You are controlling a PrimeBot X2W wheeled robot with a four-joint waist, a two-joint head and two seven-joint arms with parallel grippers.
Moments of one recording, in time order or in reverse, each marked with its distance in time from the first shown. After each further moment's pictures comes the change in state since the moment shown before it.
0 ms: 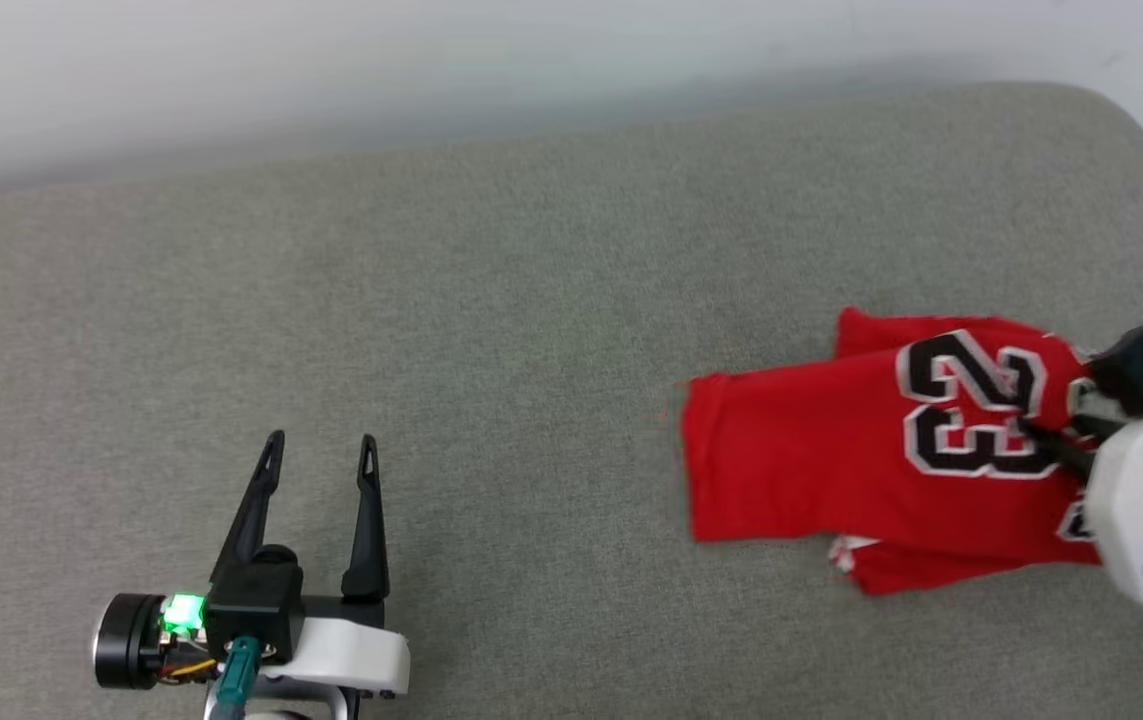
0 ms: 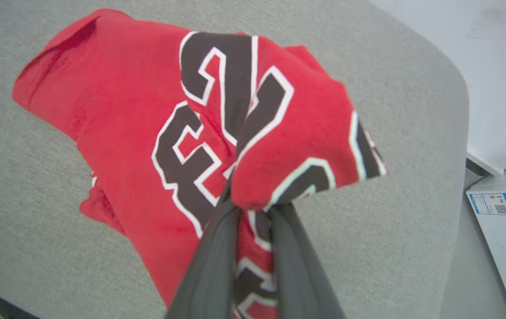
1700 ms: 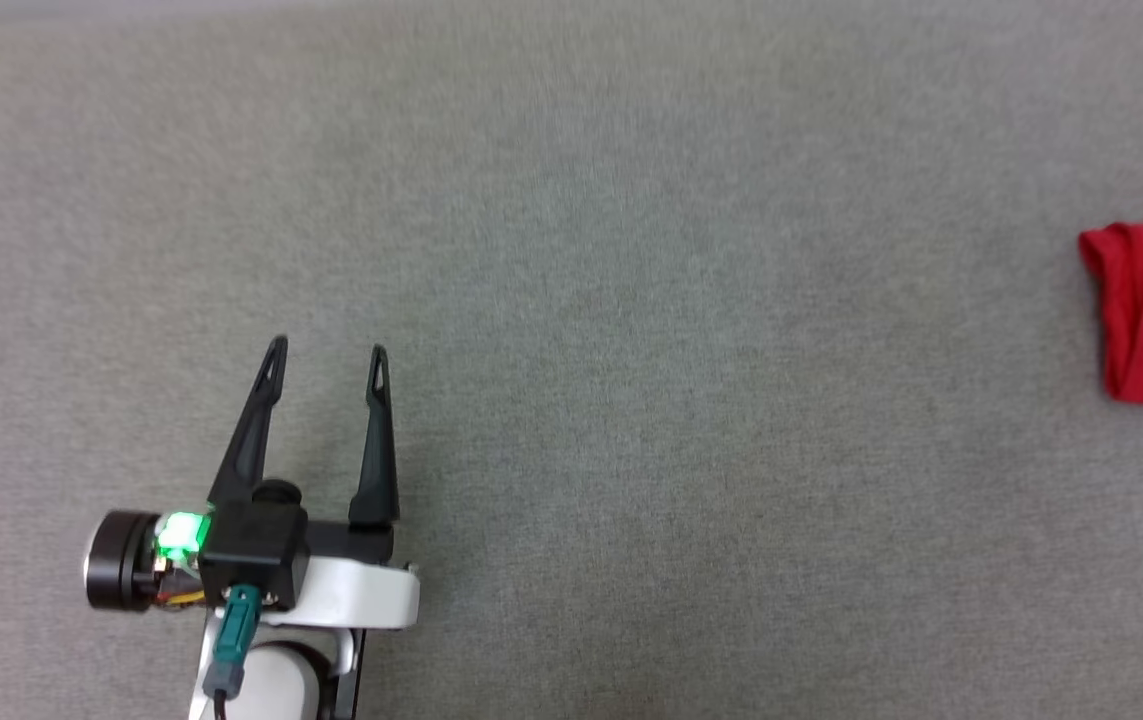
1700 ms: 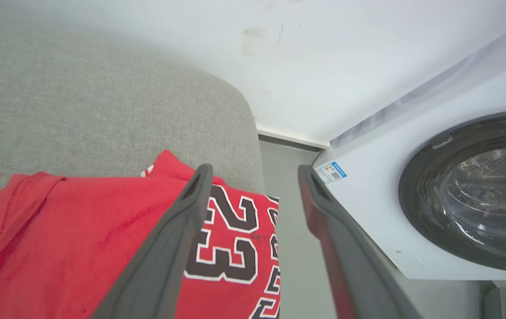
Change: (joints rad) left arm -0.123 0.033 -0.047 -0.061 0.002 0.018 0.000; right arm -0.210 -0.017 -0.511 0.447 -0.320 0.000 -0.168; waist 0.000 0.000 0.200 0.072
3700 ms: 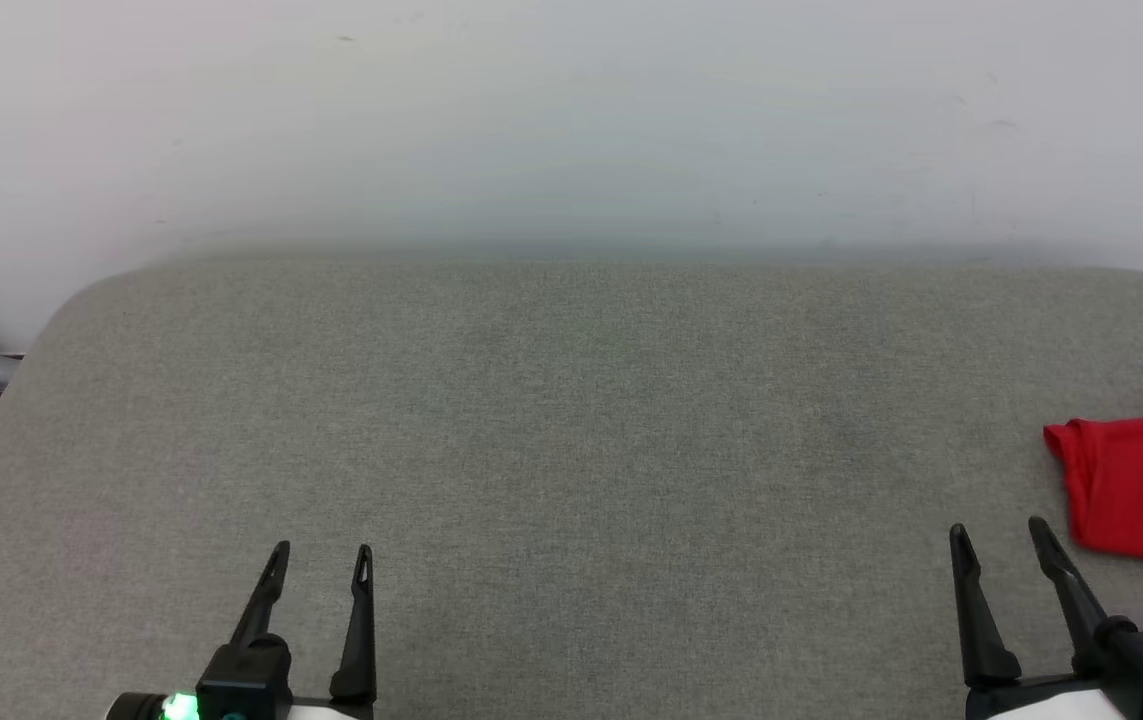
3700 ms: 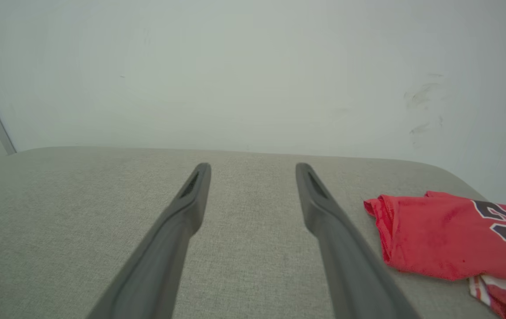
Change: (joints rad) left arm 0.251 -0.022 0.077 0.107 -0.046 -0.091 0.000; right arm 0.814 0.791 -0.188 -0.529 -0.261 0.000 -0.498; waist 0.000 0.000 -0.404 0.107
